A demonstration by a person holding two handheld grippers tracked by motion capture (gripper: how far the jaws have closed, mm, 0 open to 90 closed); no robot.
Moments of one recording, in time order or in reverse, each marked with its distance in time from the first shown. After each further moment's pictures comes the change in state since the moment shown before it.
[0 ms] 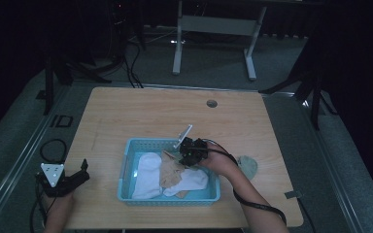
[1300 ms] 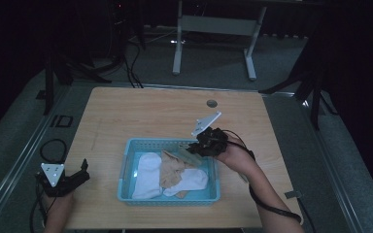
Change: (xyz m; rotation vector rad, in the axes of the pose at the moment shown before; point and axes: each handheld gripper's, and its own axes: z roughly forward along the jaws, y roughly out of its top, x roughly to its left) left arm 0.000 0.000 0.000 0.002 0.003 0.002; right arm 0.010 -0.012 -0.102 -0.260 0.005 -0.007
